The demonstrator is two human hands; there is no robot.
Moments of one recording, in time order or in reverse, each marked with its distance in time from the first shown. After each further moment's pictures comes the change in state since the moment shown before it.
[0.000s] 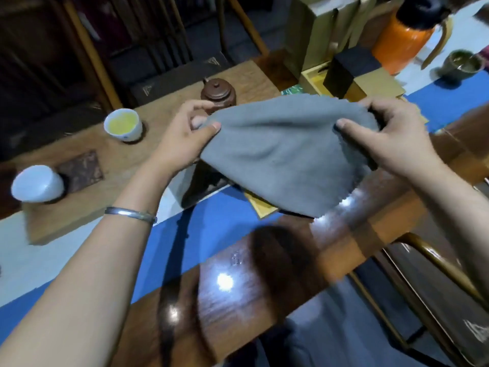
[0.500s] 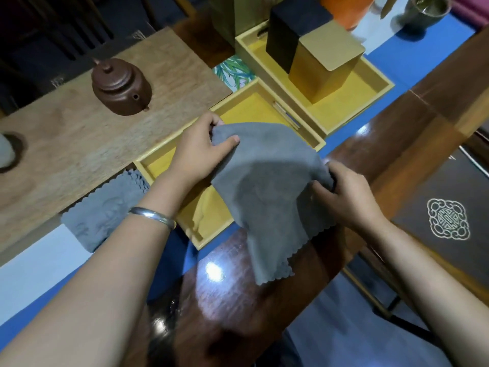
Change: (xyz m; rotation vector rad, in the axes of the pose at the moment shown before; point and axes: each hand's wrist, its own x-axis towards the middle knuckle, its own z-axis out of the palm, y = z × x) left_hand 0.091 -0.068 0.165 0.345 -0.109 0.107; right_hand -0.070 0.151 0.046 -0.233 -0.106 0.413
